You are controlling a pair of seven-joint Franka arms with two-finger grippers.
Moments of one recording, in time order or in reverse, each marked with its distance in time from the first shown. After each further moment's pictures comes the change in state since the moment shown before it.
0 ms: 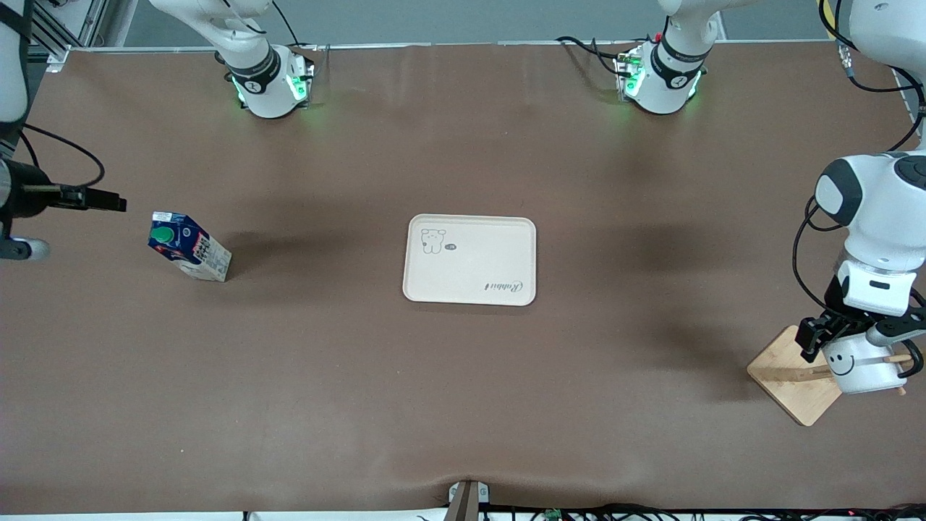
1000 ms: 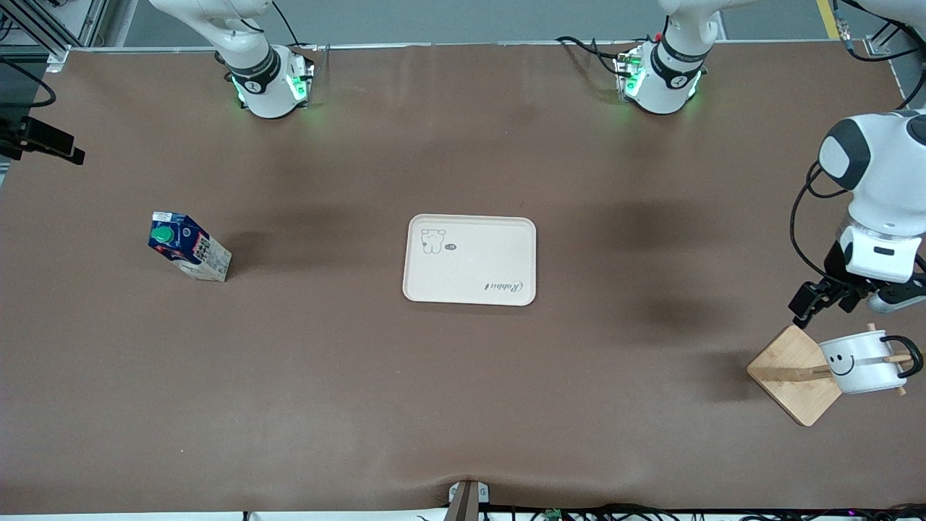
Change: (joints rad) left arm -0.002 -0.151 0.005 -0.106 -0.034 -0.110 -0.001; right arm 0.002 -0.211 0.000 0.010 0.000 -0.054 0.000
